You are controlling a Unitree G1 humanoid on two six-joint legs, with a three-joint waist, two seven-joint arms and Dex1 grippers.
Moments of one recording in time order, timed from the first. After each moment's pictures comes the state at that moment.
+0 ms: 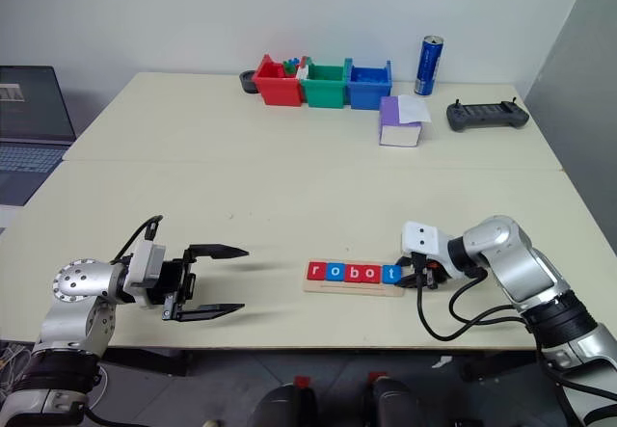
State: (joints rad) left arm -0.25 0.72 0.09 0.32 -0.51 -0.27 -1.60; right arm -0.55 -0.78 0.37 -0.01 0.05 0.44 1.27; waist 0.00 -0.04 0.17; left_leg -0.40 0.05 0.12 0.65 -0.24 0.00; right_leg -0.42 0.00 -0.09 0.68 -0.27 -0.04
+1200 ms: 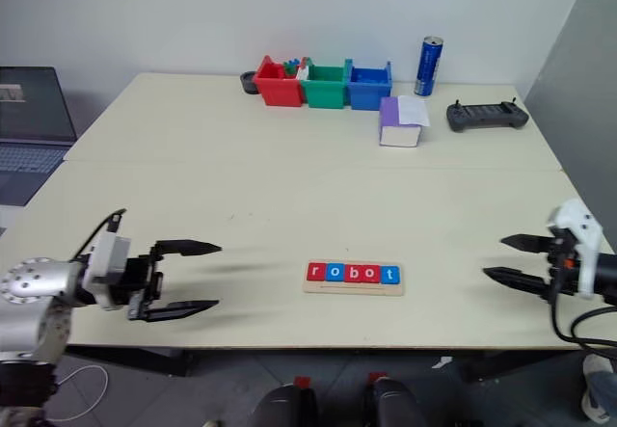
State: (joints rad) left arm -0.15 0.89 0.22 0.12 -0.57 -0.06 -1.56; right arm -0.02 -1.02 -0.45 -0.09 0.45 0.62 1.29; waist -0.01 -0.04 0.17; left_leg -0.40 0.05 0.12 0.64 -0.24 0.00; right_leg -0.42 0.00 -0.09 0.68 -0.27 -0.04
